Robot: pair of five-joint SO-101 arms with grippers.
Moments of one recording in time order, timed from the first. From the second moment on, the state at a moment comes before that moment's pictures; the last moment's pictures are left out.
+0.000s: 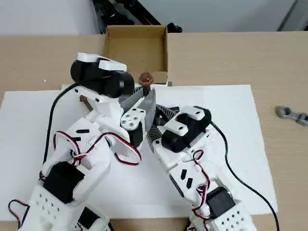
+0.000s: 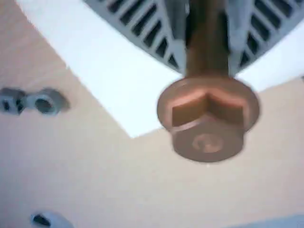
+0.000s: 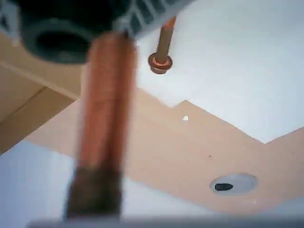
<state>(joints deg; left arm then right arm) 30.2 -54.0 29.4 55.6 17.8 -35.6 -83.0 75.7 20.1 -3.8</state>
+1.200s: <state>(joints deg) 28.3 -53.8 35.4 46.3 18.6 -35.7 -83.0 75.7 20.1 -3.8</state>
